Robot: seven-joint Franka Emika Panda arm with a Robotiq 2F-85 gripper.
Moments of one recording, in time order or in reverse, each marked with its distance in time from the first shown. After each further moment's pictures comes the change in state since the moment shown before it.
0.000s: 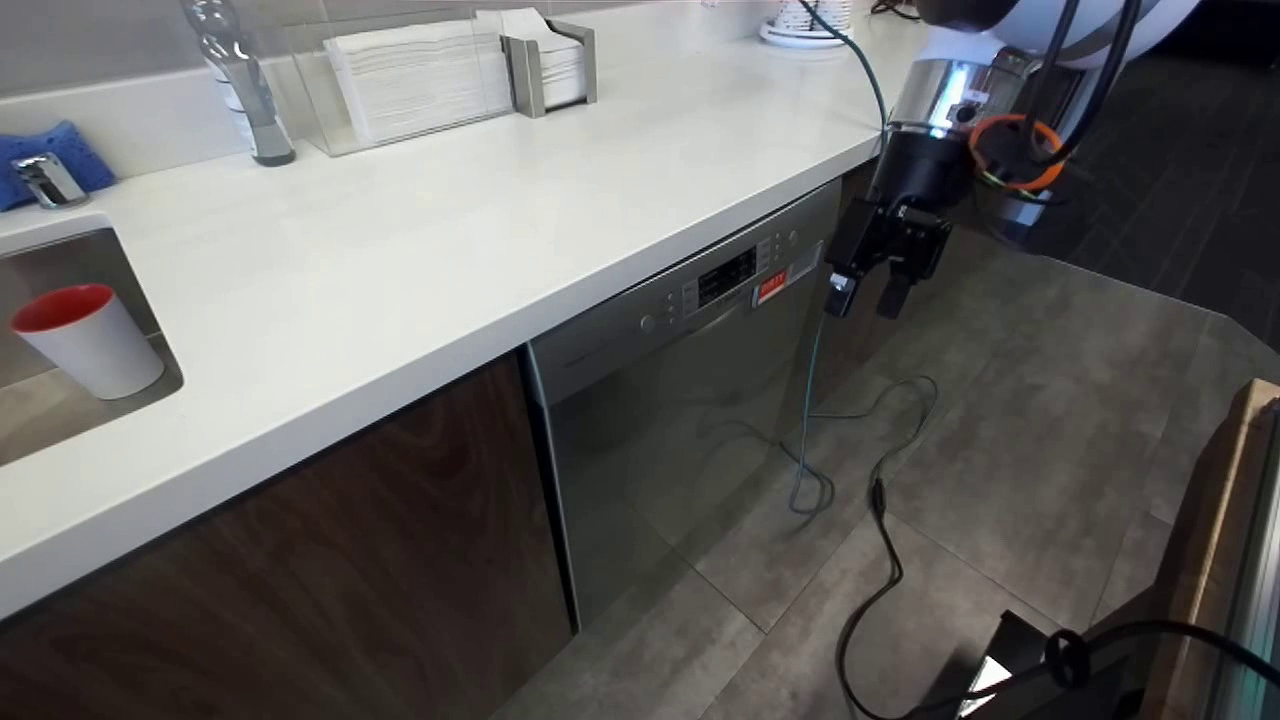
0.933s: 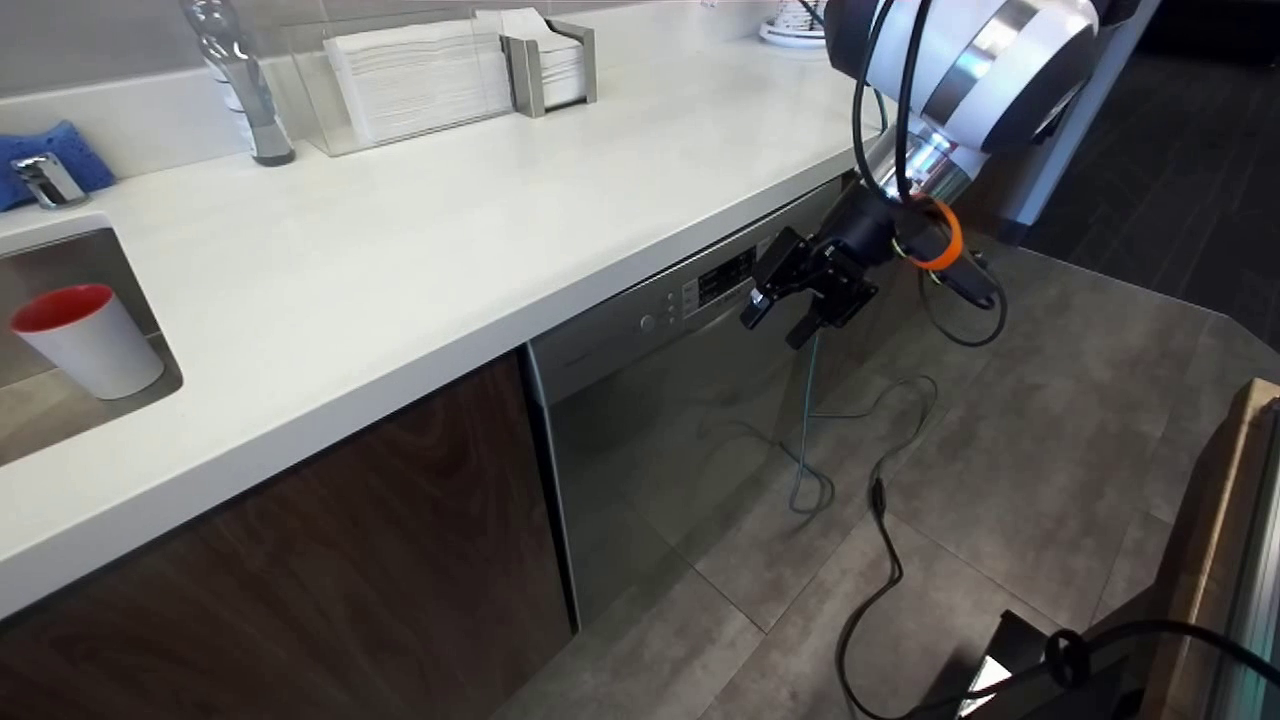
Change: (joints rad) arm -0.030 0.214 0.121 0.126 0.852 0.160 -0.527
